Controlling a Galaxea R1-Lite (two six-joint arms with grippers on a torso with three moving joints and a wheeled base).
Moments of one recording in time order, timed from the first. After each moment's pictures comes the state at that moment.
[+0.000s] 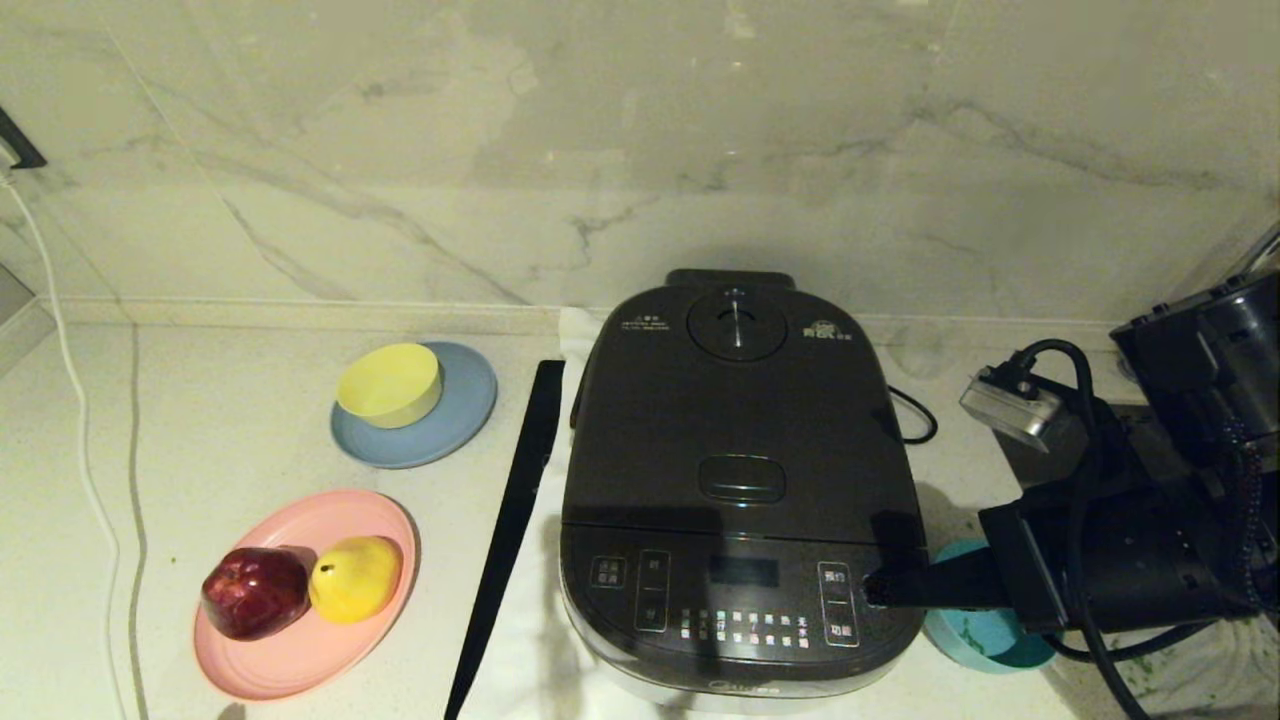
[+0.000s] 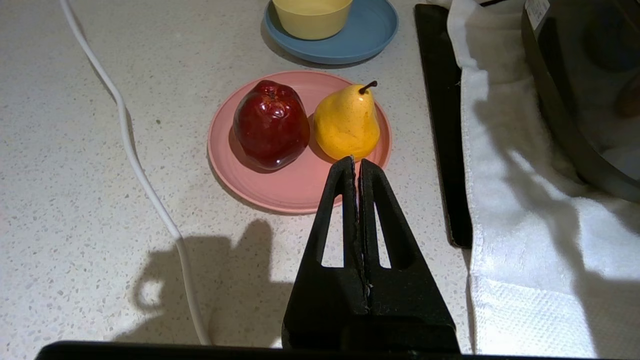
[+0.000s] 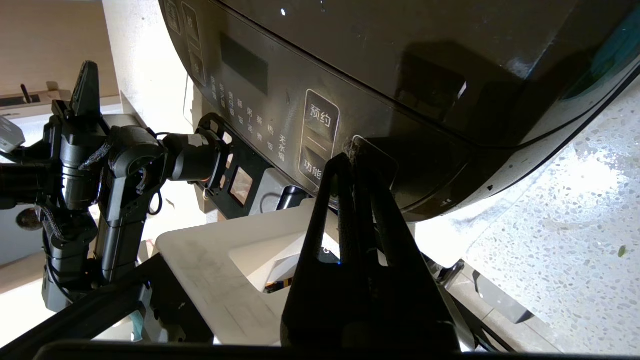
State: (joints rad) left arm -0.02 0.00 0.00 -0.01 0.00 0.00; right arm 0.56 1.44 -1.01 0.33 0.46 0.49
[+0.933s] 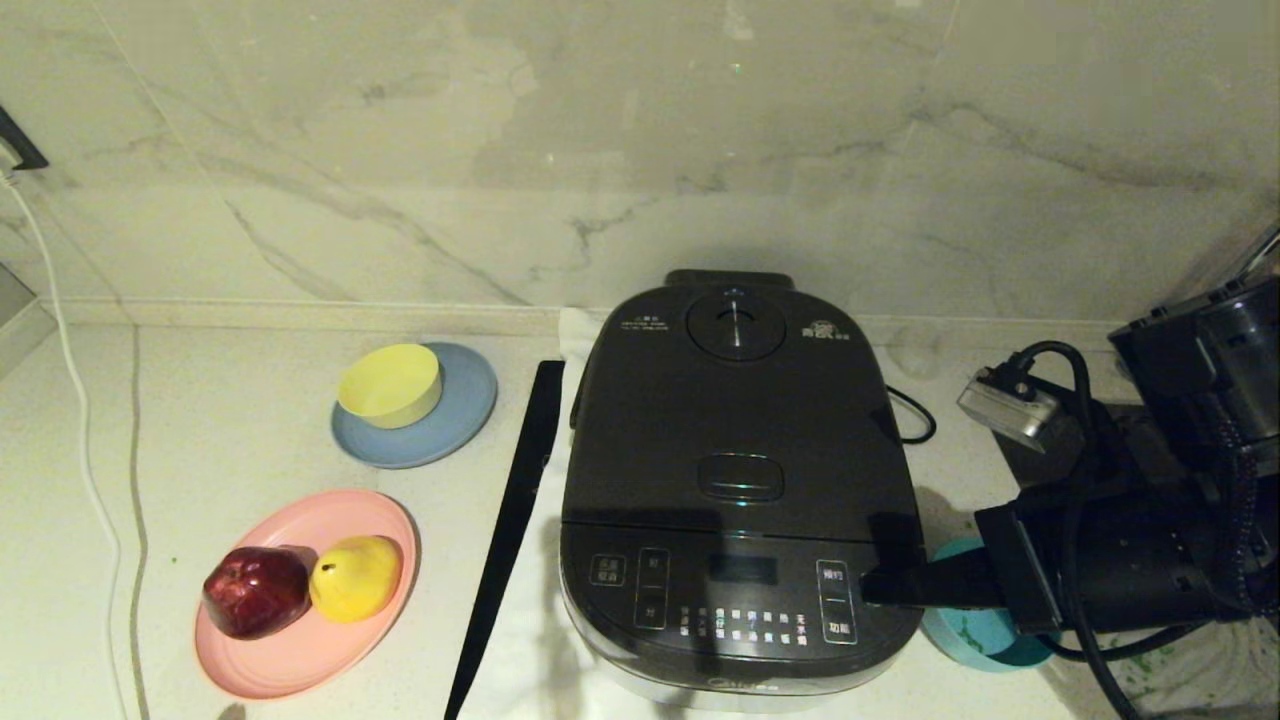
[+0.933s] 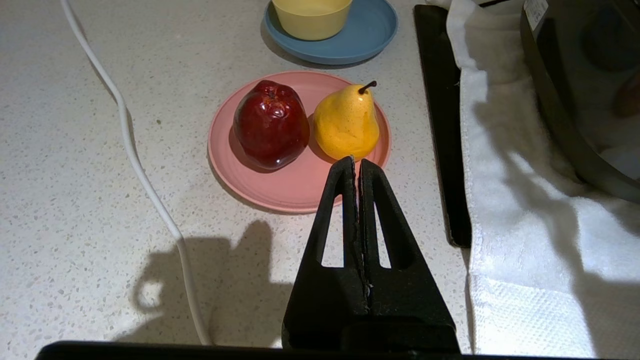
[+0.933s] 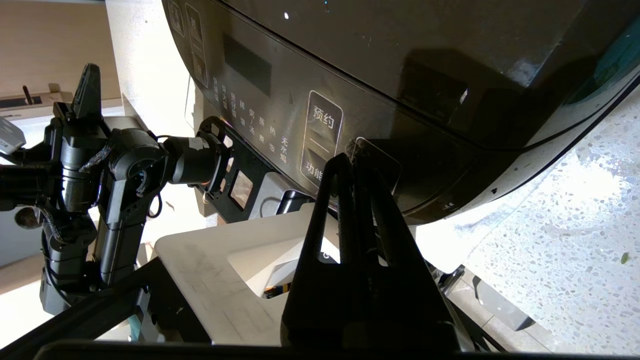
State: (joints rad) left arm -0.02 0.00 0.00 -0.01 0.00 0.00; right arm 0.56 1.45 -0.98 0.30 0.46 0.49
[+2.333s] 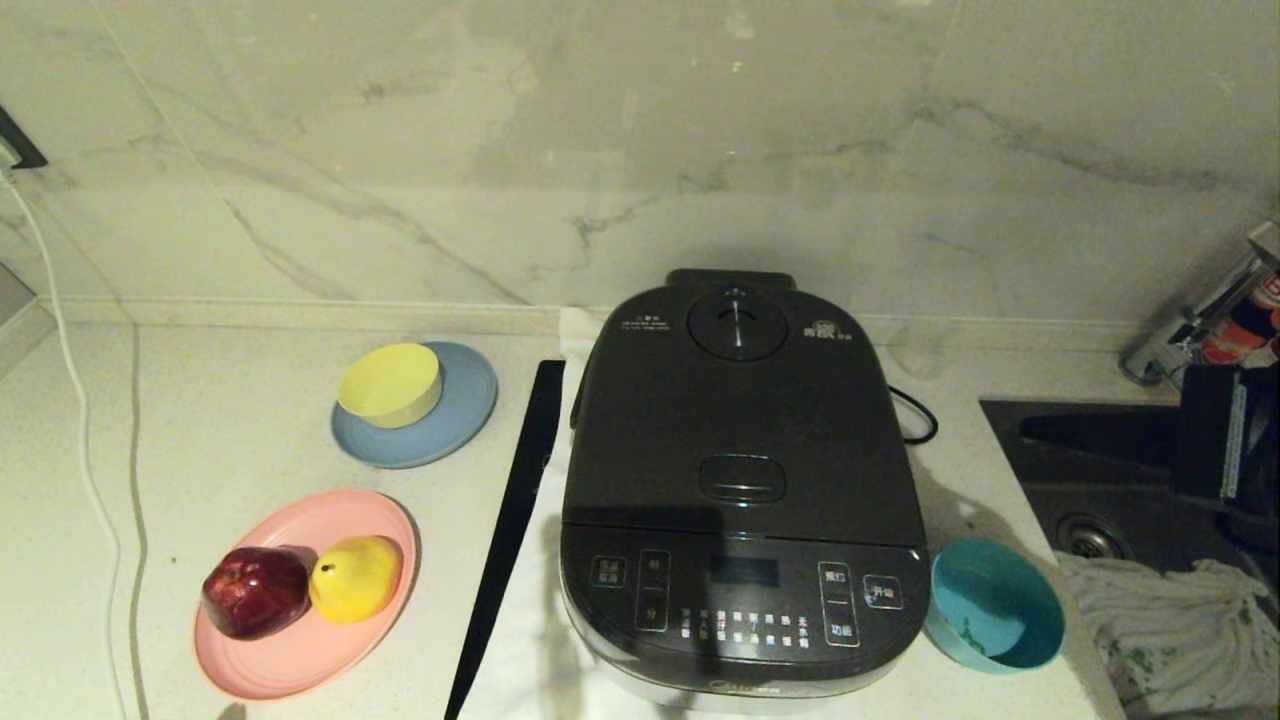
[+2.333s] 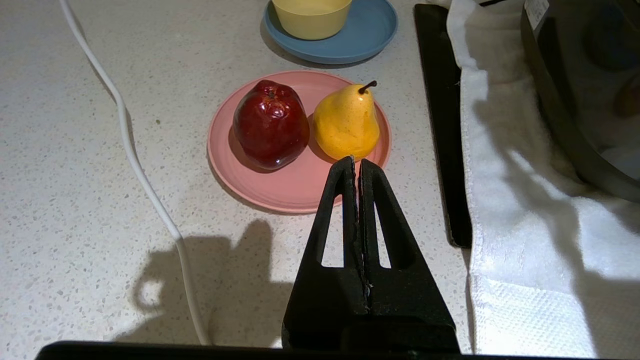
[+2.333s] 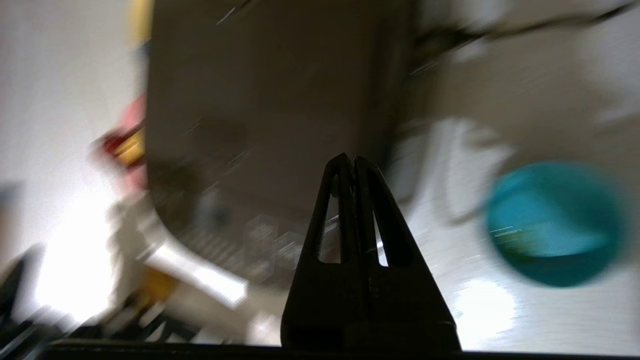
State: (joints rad) left arm -0.02 0.00 0.00 -0.01 0.00 0.00; right arm 0.56 1.19 -1.04 0.25 -0.05 0.53
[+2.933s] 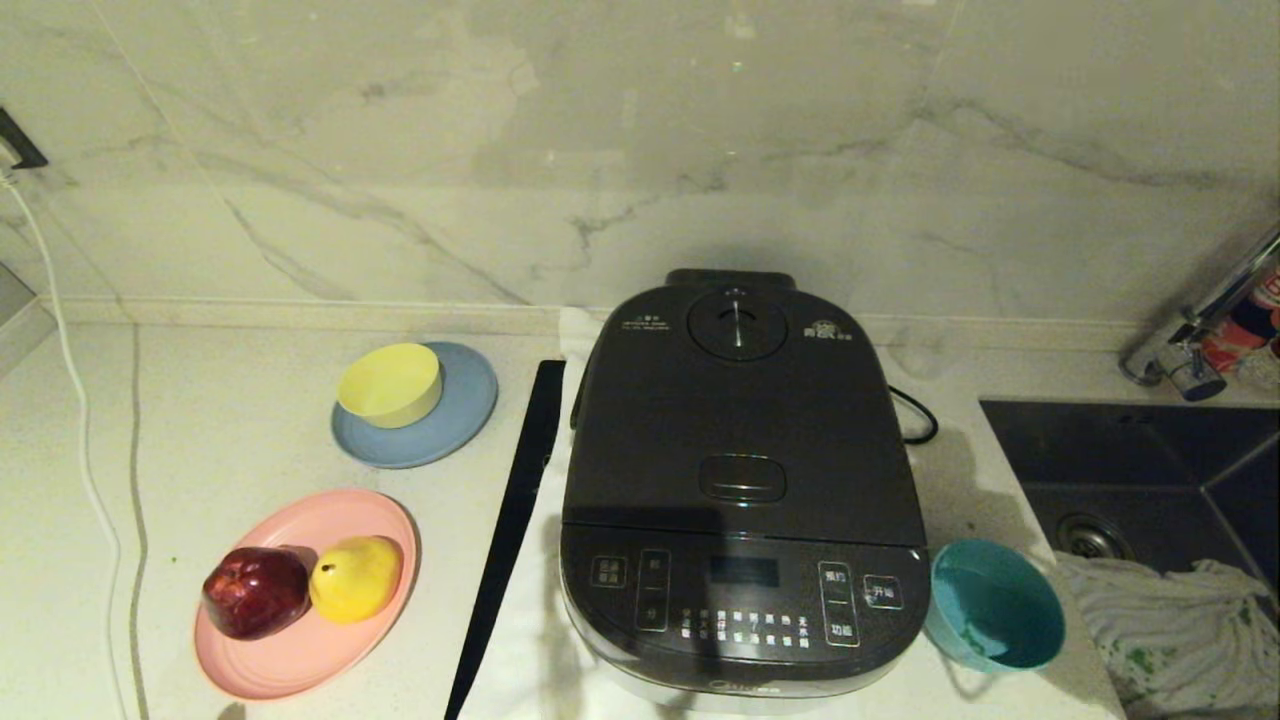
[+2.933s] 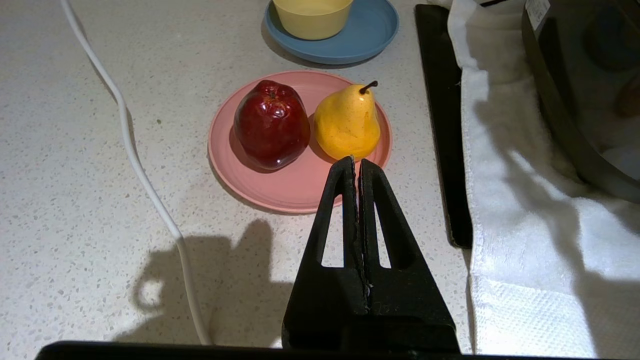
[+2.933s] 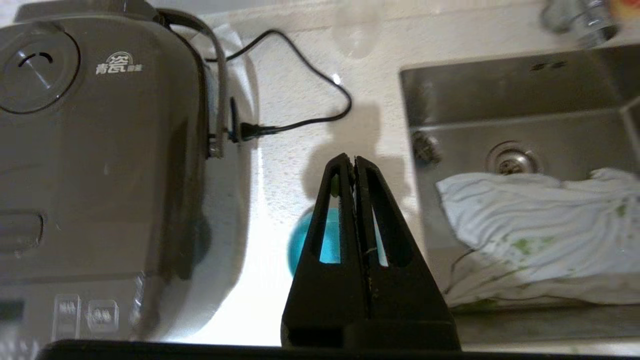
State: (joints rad) left arm -0.02 0.00 0.00 -0.01 0.00 0.00; right arm 0.60 0.96 -0.94 0.26 -0.62 0.36
